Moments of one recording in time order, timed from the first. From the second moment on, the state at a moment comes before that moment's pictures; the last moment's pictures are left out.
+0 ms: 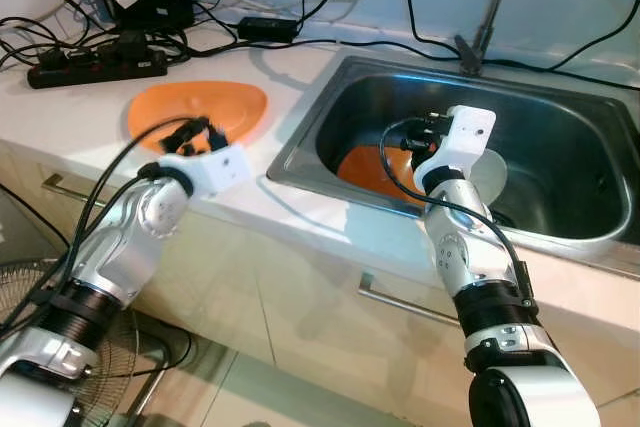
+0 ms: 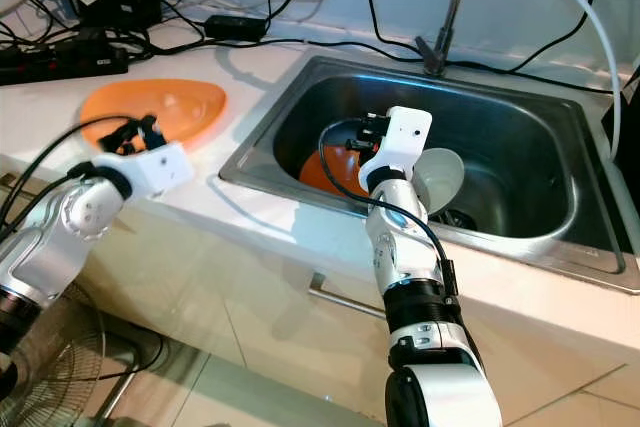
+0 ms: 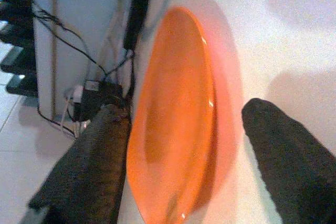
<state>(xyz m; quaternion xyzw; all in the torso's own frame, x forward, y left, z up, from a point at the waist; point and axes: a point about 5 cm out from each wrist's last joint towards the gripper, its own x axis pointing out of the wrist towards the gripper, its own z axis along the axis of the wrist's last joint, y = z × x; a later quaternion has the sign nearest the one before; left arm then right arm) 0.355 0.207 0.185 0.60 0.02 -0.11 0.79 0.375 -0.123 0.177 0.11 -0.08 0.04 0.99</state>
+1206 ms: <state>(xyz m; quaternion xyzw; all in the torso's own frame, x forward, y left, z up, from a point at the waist) 0.388 0.233 0.197 0.70 0.08 -0.14 0.70 0.365 -0.131 0.178 0.11 -0.08 0.03 0.99</state>
